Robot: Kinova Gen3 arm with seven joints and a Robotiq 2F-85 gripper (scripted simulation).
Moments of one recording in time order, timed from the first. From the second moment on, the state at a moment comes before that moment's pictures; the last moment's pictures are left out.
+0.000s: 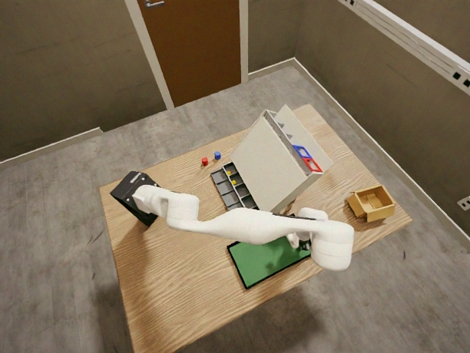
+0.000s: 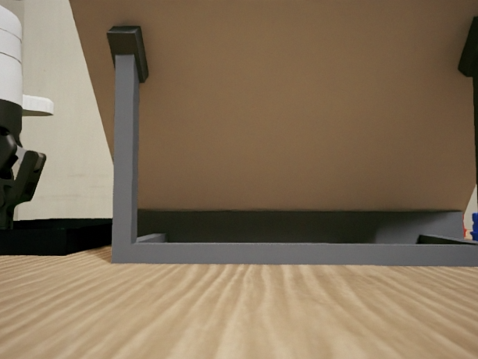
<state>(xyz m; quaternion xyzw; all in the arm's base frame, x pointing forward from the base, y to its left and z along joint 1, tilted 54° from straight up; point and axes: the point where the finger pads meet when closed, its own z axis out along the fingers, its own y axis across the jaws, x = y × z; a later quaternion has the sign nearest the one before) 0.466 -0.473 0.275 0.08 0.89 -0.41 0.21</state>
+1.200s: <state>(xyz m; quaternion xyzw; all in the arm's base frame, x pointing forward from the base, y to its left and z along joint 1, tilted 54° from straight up) 0.467 -0.473 0.275 0.08 0.89 -0.41 0.21</state>
